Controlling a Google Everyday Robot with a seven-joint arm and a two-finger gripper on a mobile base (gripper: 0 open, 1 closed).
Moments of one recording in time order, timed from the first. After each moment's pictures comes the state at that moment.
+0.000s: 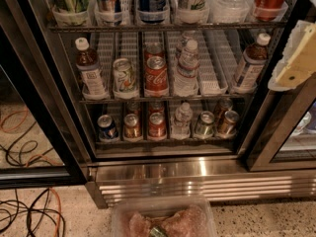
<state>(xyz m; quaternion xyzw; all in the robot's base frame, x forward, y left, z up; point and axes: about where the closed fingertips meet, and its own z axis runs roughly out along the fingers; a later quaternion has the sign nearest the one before) 0.438 -0.183 1.097 -0.60 0.71 -0.22 0.31</state>
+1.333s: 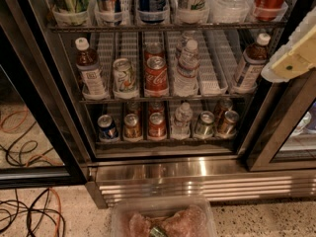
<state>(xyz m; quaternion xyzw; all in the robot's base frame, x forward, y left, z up) 0.426 -0.185 1.114 -0.50 0.75 -0.15 0.40</state>
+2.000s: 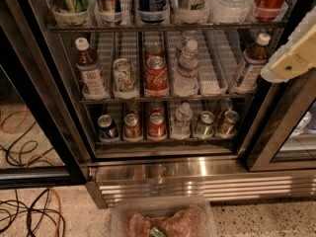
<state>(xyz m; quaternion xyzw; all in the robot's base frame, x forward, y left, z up) 0.426 -0.185 1.114 -0.50 0.75 -0.15 0.40</state>
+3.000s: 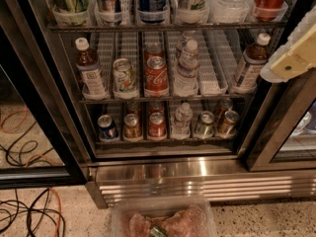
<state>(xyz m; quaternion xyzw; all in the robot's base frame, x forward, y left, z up) 0.426 -0.185 1.114 -0.50 0.75 -0.15 0.40</state>
